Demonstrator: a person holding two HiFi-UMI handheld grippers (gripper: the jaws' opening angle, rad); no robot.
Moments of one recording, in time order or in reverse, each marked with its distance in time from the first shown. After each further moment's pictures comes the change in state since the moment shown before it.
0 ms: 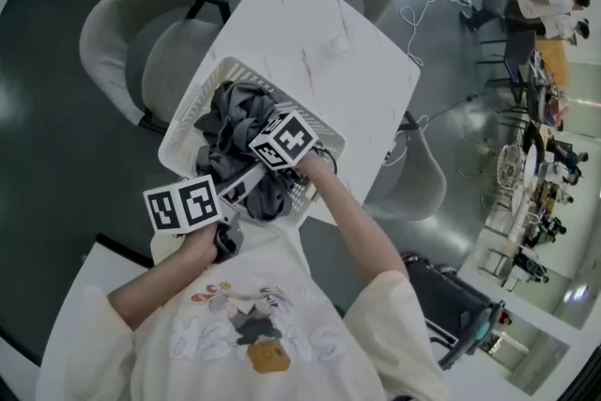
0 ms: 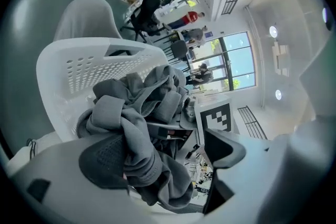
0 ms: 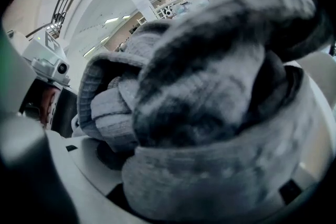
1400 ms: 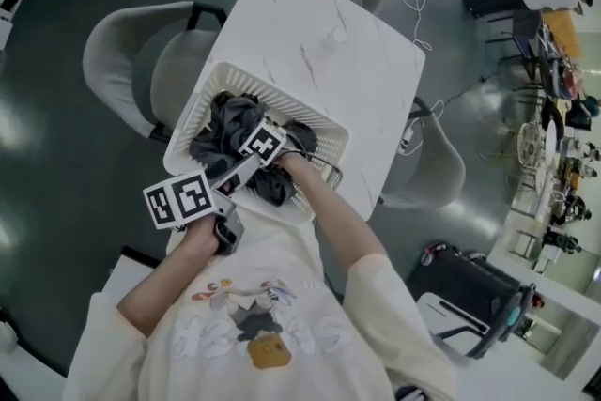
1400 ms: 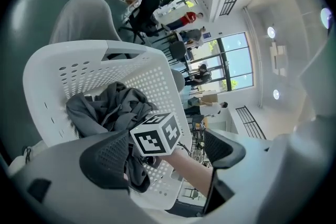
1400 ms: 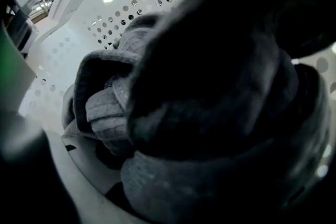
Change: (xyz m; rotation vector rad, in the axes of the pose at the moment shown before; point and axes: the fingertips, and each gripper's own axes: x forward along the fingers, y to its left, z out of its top) left arm 0.002 0.003 0.010 0.007 -0.011 -0.023; right arm 0.097 -0.032 -0.060 -0.031 0.061 -0.044
